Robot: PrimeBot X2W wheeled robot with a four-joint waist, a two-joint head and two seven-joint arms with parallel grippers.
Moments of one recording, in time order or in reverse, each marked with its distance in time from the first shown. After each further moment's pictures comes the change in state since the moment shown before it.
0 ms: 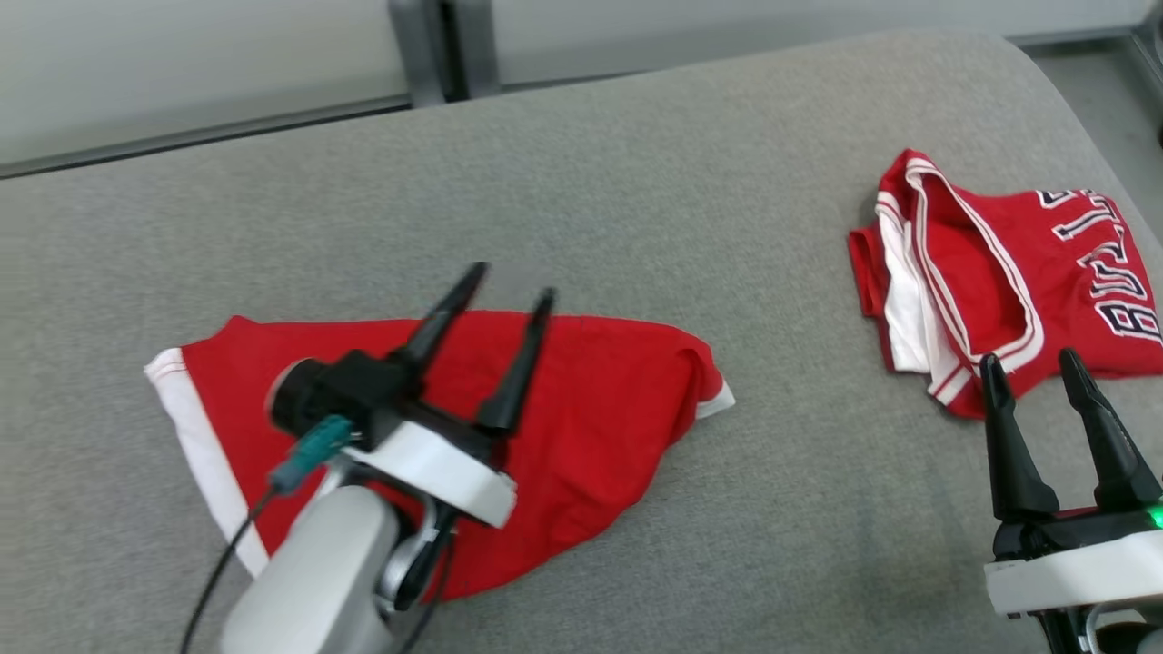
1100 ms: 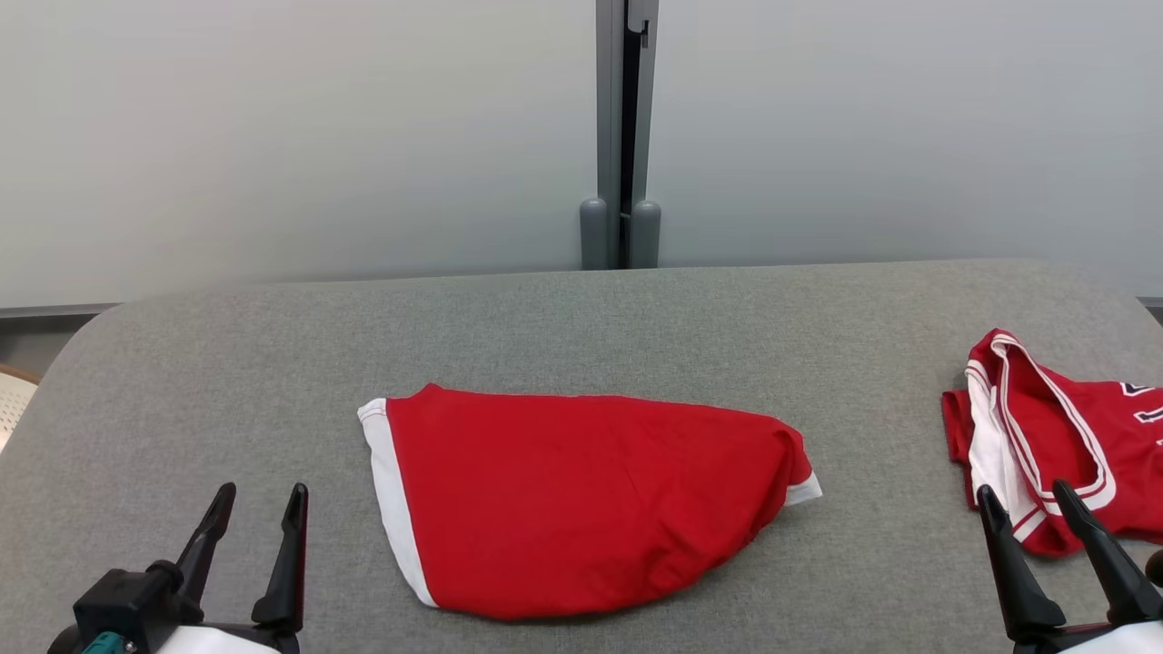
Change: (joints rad) left arm 0.513 0.193 0.335 -0.212 -0.065 0.094 0.064; right arm 0.208 -0.040 -0.021 -0.030 -0.004 0.000 0.127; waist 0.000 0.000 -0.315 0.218
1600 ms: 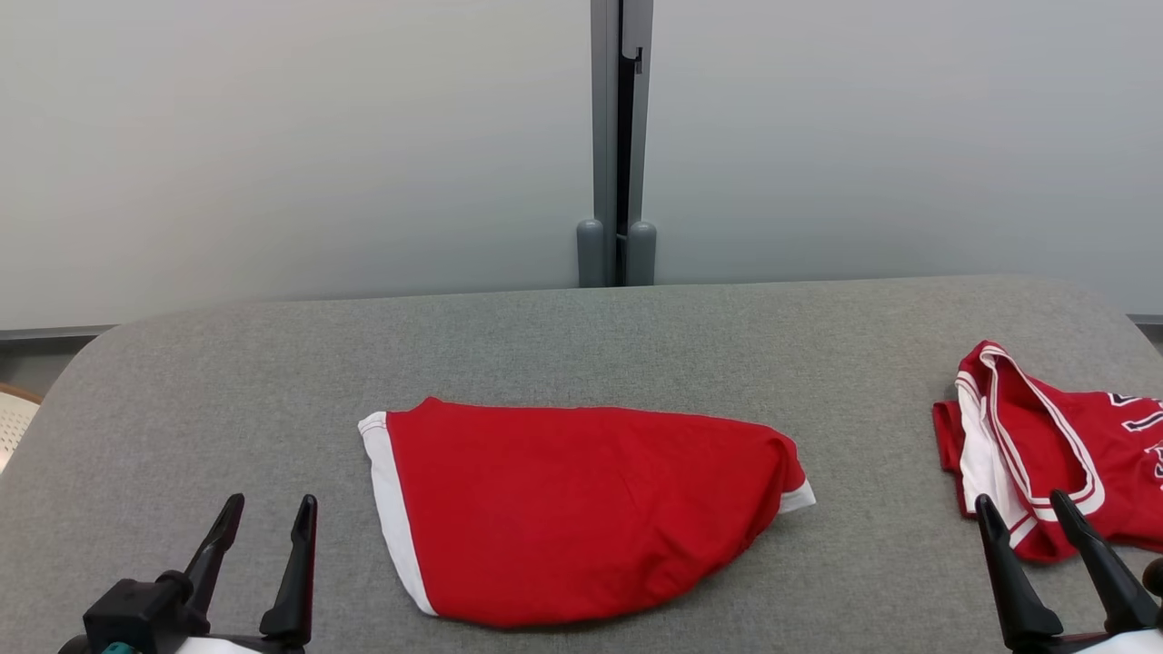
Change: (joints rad) left arm 0.045 0.006 -0.018 -0.058 0.009 0.034 0.033; right arm 0.019 0.015 -0.005 -0.004 -0.005 0.000 0.008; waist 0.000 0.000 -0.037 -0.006
